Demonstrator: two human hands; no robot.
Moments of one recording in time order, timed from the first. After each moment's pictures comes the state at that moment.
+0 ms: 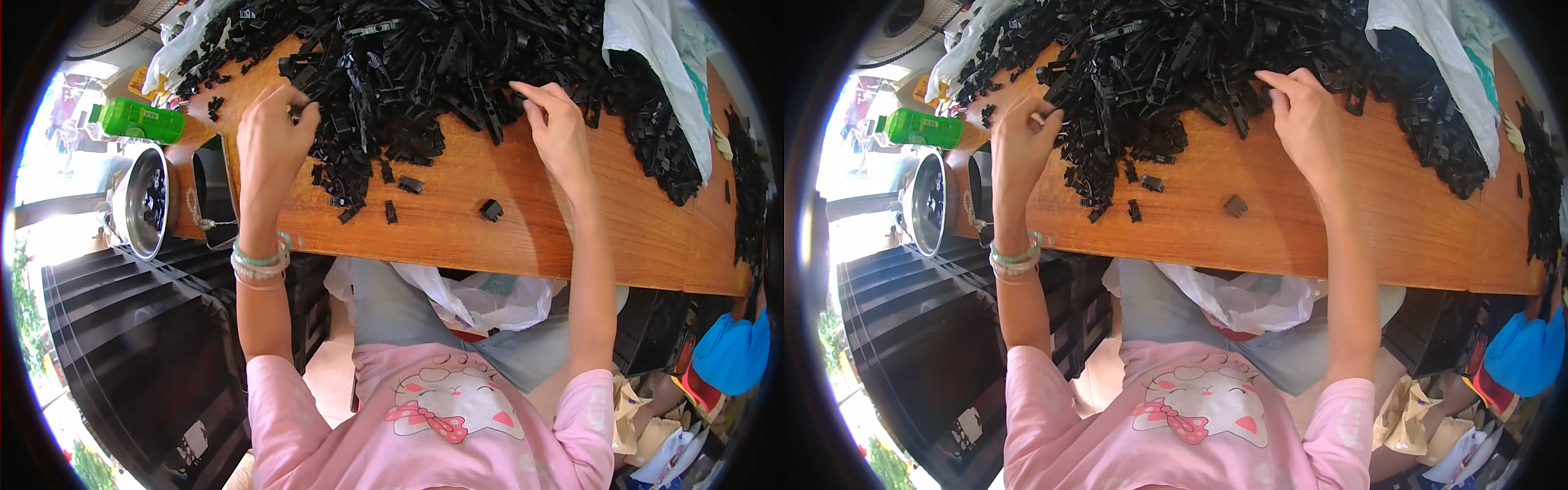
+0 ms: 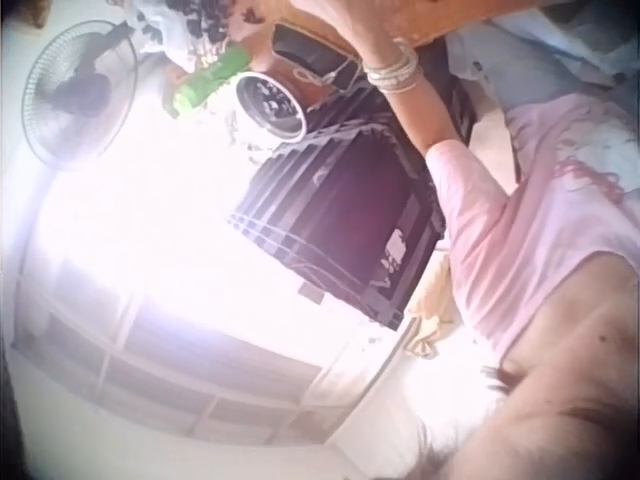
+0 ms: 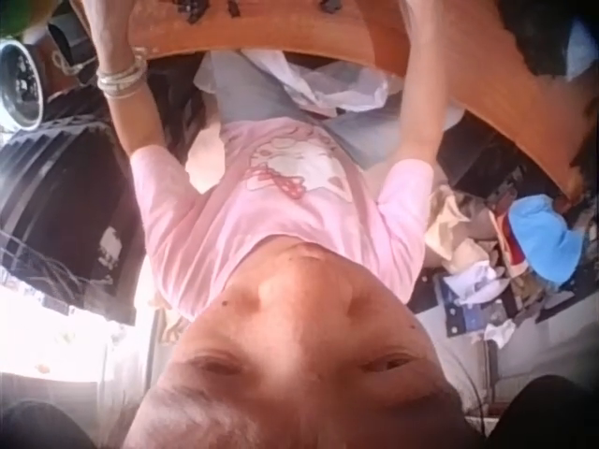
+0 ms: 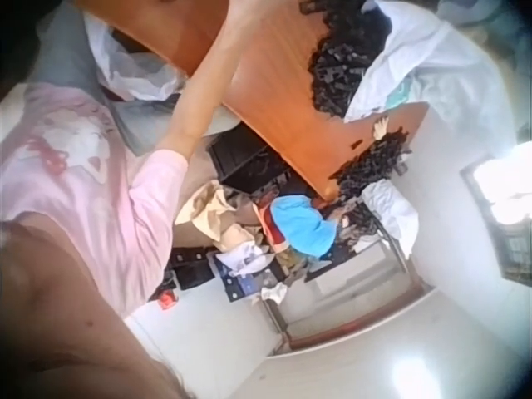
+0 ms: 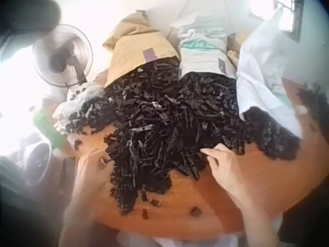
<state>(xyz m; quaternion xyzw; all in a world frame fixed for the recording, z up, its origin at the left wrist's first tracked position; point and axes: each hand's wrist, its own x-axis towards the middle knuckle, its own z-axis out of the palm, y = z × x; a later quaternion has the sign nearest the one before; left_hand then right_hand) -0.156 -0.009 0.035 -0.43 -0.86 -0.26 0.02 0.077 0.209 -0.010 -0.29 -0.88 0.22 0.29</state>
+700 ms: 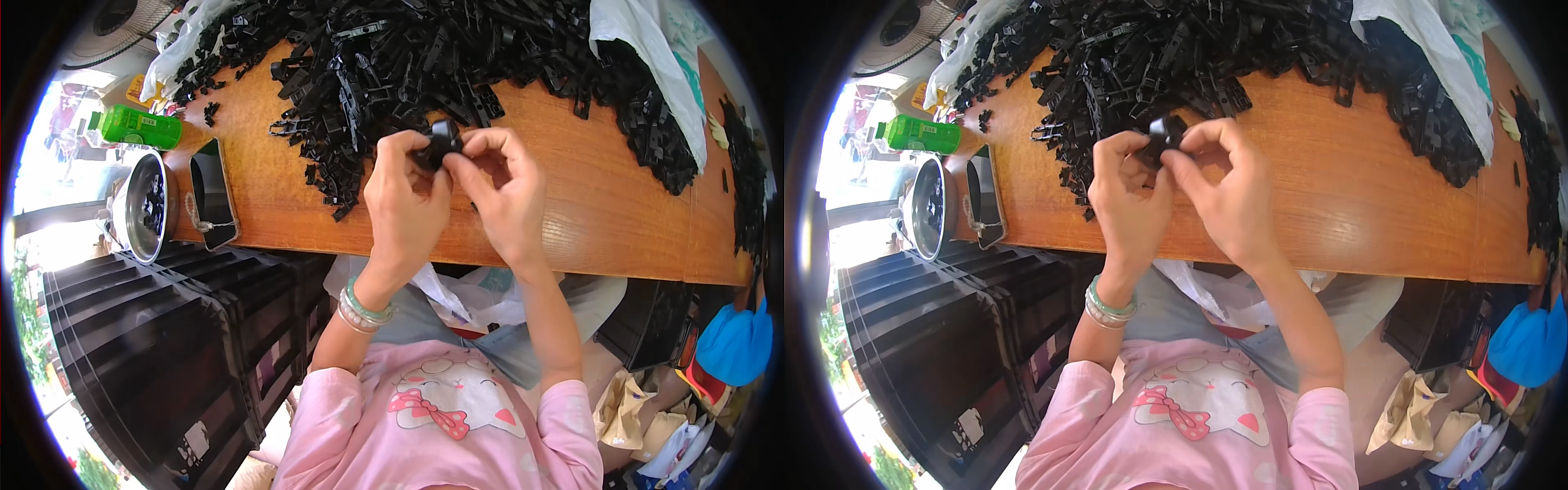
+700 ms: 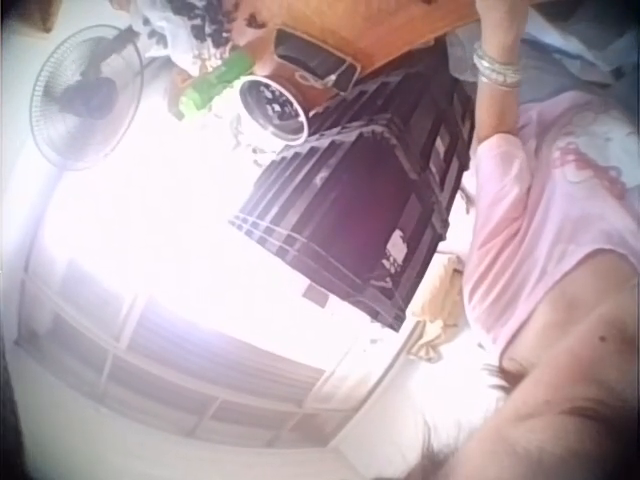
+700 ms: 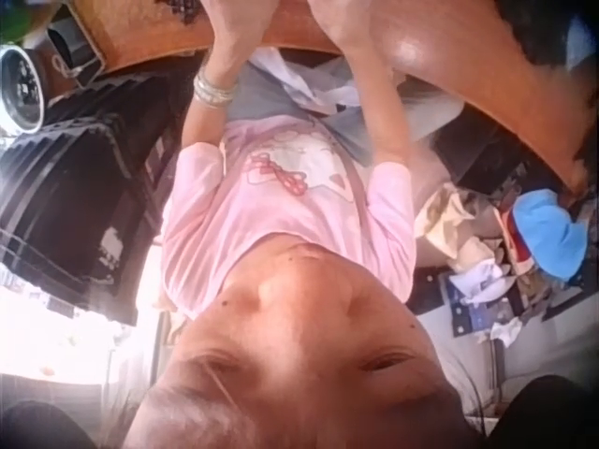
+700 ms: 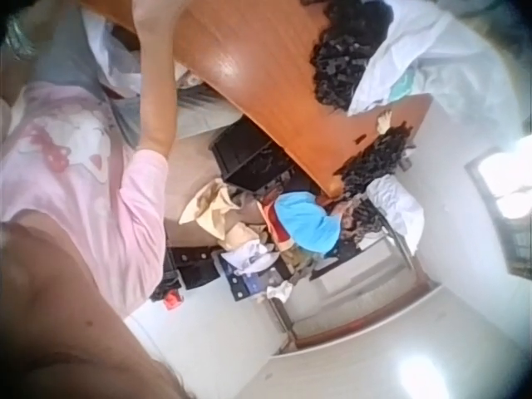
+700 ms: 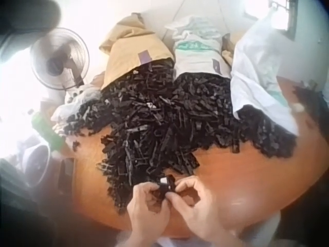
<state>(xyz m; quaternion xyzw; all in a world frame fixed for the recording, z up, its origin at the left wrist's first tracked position) -0.011 0.016 0.010 -0.38 -0.73 -0.57 -0.01 0.074 0.095 0.022 -0.24 -0.66 0.62 0.36</state>
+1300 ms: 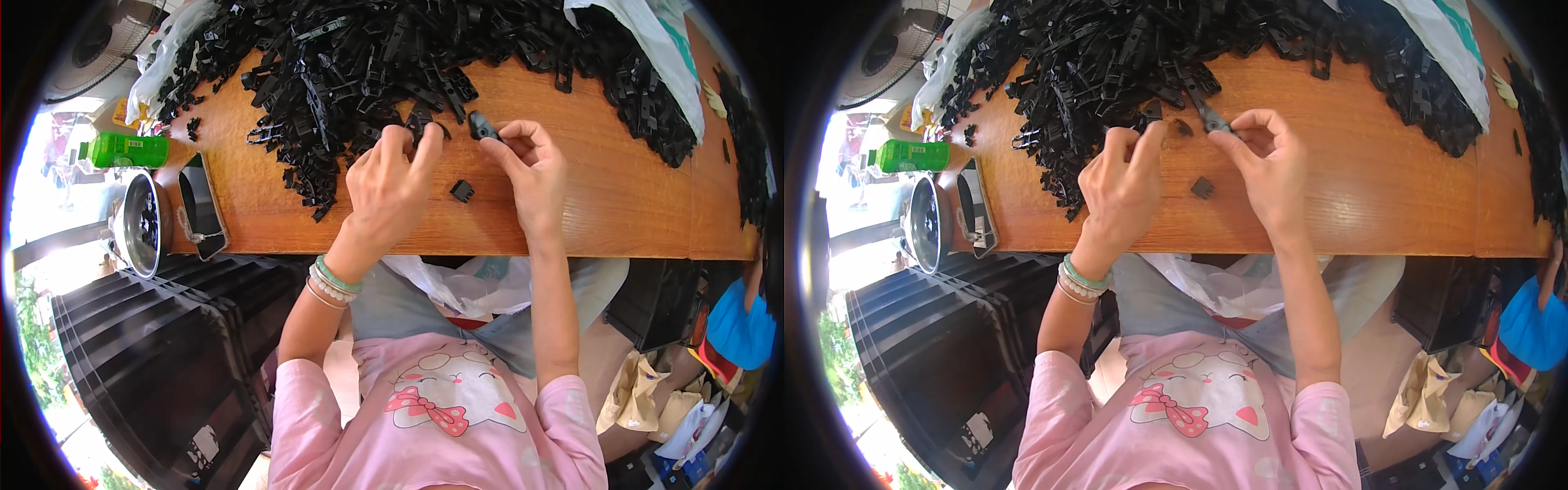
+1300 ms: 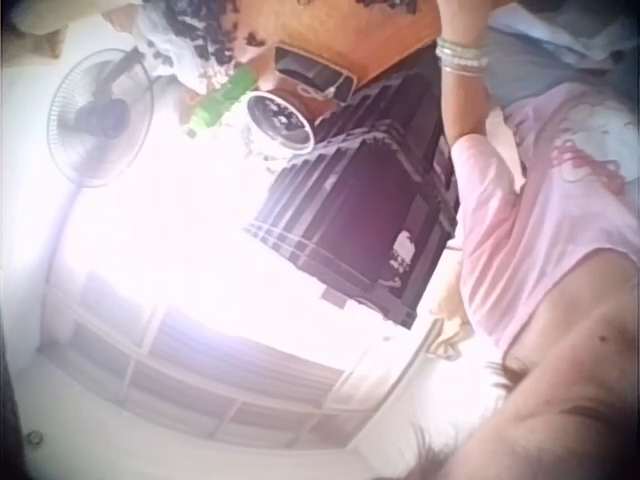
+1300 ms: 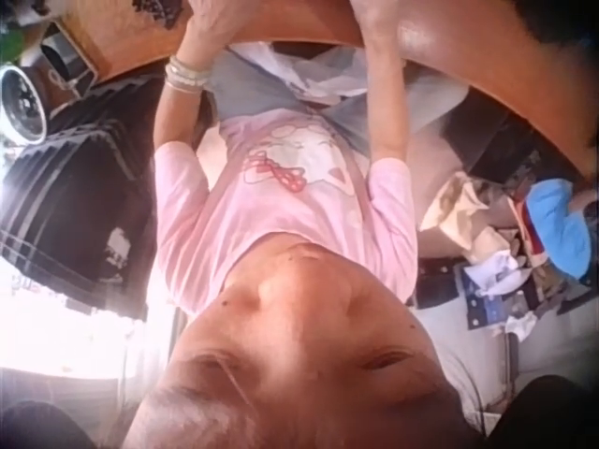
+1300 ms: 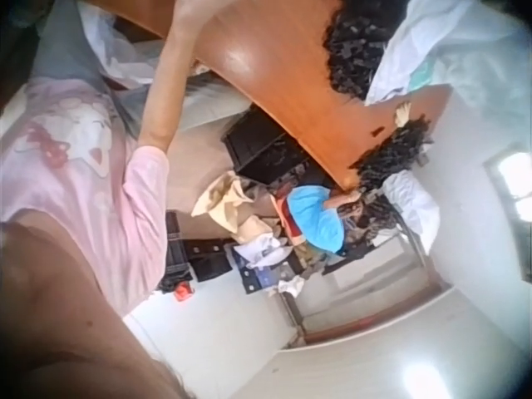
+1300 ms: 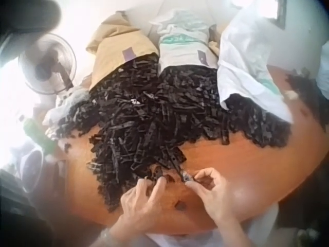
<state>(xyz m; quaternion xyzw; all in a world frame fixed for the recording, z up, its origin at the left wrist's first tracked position) -0.025 0.026 -0.003 -0.64 -0.70 -0.24 0.19 0.112 0.128 -0.004 -0.38 -0.59 0.62 0.36</state>
